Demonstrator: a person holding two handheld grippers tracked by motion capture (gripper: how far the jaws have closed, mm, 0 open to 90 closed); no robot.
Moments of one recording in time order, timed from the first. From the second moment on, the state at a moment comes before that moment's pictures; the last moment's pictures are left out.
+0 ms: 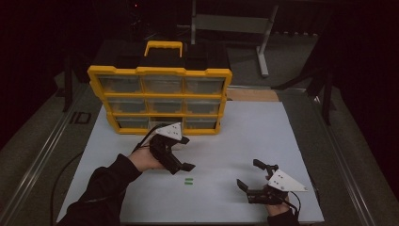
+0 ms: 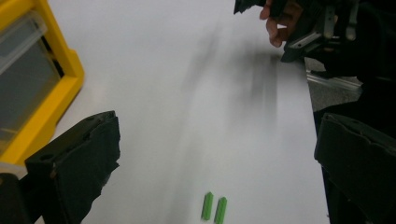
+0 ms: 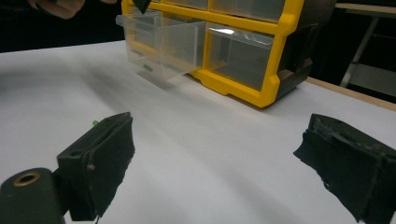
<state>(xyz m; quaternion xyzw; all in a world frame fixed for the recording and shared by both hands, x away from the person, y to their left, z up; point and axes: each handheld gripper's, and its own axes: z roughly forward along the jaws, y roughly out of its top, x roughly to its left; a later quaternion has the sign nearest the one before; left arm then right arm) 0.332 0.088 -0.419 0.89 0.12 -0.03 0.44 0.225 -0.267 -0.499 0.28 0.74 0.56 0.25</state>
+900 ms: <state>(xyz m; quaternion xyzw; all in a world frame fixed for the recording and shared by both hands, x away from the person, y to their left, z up) 0.321 0.084 -0.491 0.90 0.11 -0.06 0.41 0.226 -0.267 -0.500 0.28 0.74 0.56 0.25</state>
